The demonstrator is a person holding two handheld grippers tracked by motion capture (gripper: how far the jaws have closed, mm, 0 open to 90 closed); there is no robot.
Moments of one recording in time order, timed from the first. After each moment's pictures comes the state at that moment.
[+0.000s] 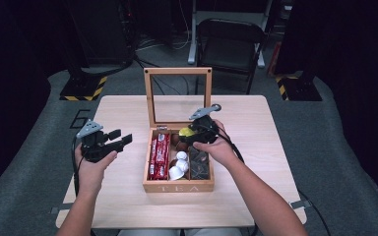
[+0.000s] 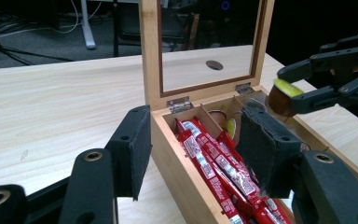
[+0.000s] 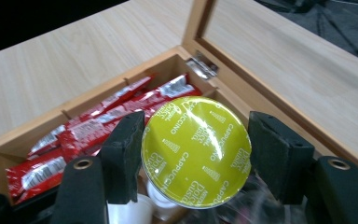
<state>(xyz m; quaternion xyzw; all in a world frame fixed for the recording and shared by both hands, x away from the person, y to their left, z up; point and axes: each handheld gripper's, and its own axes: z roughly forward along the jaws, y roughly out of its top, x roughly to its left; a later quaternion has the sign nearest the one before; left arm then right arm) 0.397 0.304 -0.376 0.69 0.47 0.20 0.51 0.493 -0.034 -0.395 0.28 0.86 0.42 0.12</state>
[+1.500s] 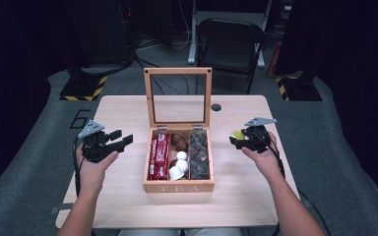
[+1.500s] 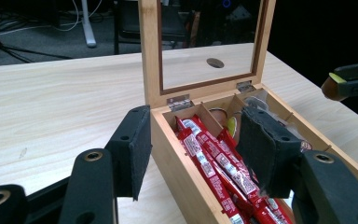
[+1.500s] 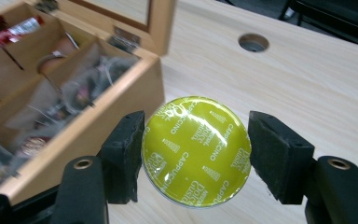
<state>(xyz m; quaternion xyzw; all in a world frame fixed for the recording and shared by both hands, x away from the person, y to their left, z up) 0.398 0.301 -0.378 0.69 0.47 0.20 0.51 0.474 -0.186 -0.425 0.43 0.79 0.39 0.20</state>
